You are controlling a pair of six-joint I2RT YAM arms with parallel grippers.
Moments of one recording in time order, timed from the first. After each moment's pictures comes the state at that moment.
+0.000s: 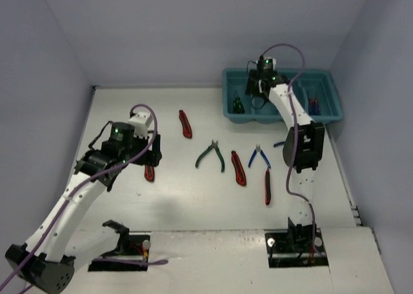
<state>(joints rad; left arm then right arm) -0.41 0.97 1.06 -0.81 0.01 -0.17 0.19 2.27 2.12 -0.60 0.12 0.31</state>
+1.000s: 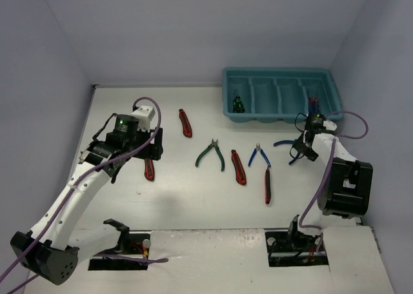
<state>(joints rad) -0.41 1.05 1.13 -0.81 -0.01 -0.18 -0.18 1.56 0.93 -0.44 0.27 0.54</state>
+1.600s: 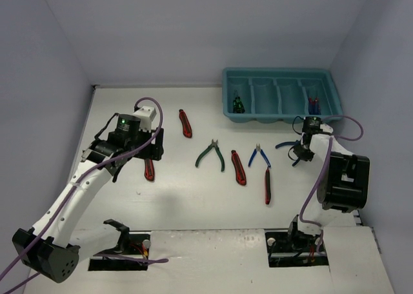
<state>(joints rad) -0.41 1.07 1.13 -0.81 -0.02 -0.18 -0.18 1.63 0.91 -0.39 0.25 0.55</state>
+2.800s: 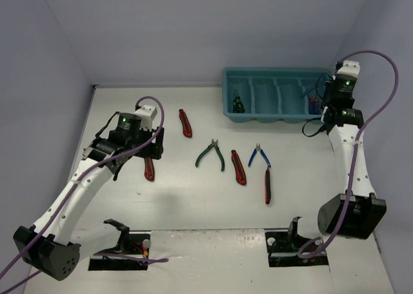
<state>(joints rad) -0.41 1.09 1.14 -0.81 -0.03 -0.15 -0.16 1.39 1.38 -0.44 0.33 -0.06</state>
